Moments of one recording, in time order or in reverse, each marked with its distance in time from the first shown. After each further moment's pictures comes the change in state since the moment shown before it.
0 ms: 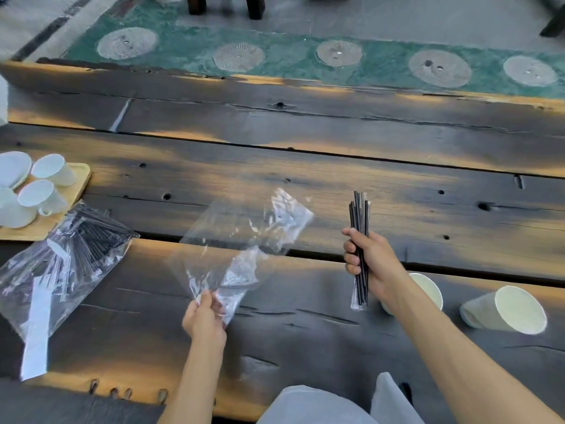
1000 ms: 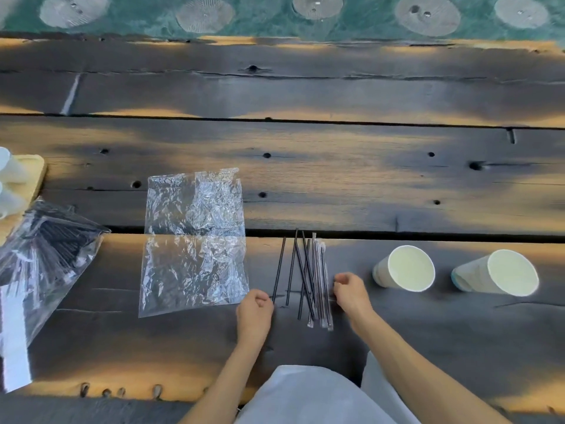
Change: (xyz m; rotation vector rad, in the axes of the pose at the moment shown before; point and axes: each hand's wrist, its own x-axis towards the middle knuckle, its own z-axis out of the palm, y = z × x) left_hand -0.036 -0.085 0.021 1.148 -0.426 0.278; right_hand 0.007 0.136 -0.056 -0.623 0.387 0.211
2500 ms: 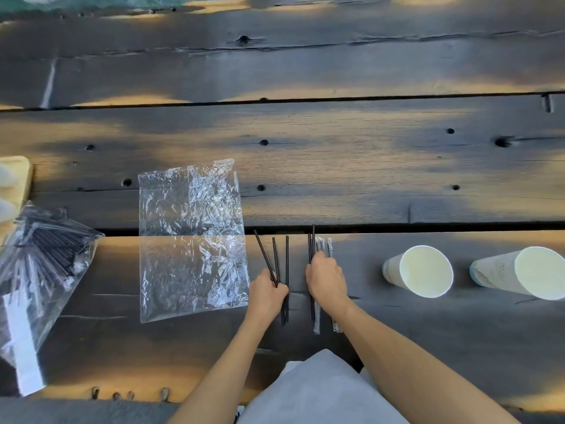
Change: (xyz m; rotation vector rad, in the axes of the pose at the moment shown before) left_hand 0.042 0.039 0.022 0.261 -0.166 0.127; right_hand 0.019 -0.045 0.049 -0.772 0.029 -0.271
